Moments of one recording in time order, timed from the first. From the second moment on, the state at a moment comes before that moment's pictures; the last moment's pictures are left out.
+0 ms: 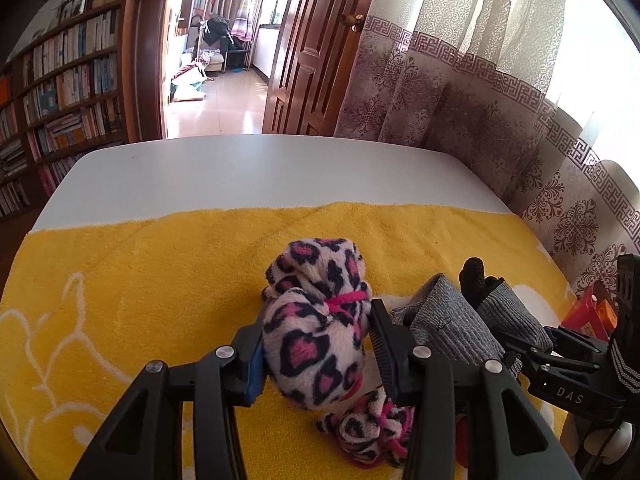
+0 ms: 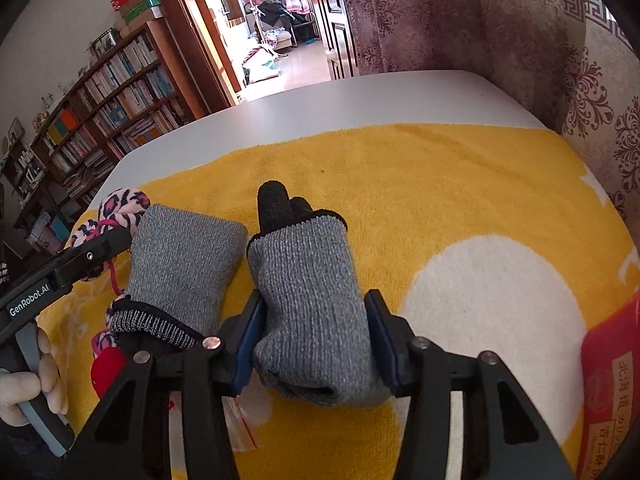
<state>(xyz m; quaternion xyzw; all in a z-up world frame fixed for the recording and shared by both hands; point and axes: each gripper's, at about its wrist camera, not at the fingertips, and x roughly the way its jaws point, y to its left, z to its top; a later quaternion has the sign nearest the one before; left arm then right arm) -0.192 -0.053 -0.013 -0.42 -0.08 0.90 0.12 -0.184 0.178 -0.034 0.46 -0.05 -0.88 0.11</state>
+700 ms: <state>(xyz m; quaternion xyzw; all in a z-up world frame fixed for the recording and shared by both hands) -0.171 -0.024 0.005 -0.40 -0.06 0.90 0.15 -0.082 0.251 0.055 0.35 -0.06 -0.93 0.03</state>
